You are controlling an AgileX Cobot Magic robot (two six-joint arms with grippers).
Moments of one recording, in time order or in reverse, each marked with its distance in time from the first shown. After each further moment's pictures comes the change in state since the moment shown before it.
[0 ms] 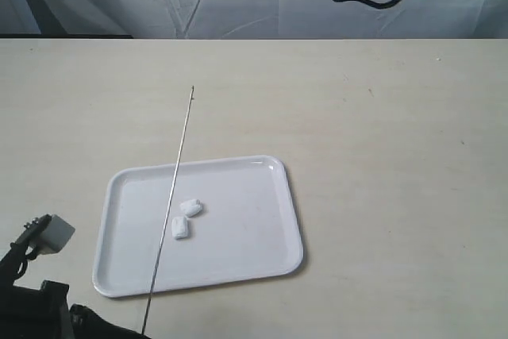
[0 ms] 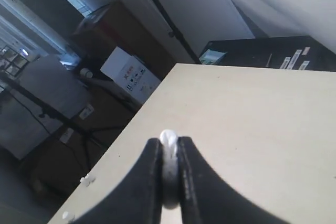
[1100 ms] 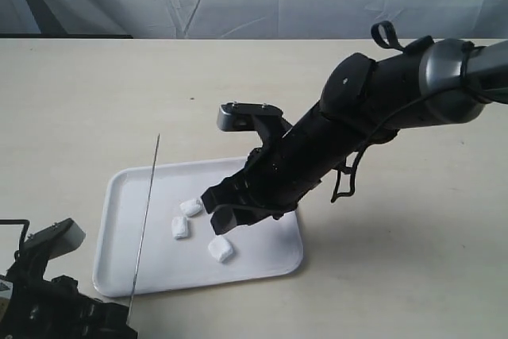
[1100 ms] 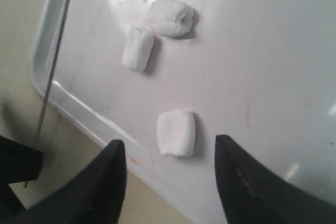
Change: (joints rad) left arm 0.000 0.320 -0.031 -0.047 0.253 -0.052; right arm 0.170 0.194 0.323 -0.664 0.138 0.441
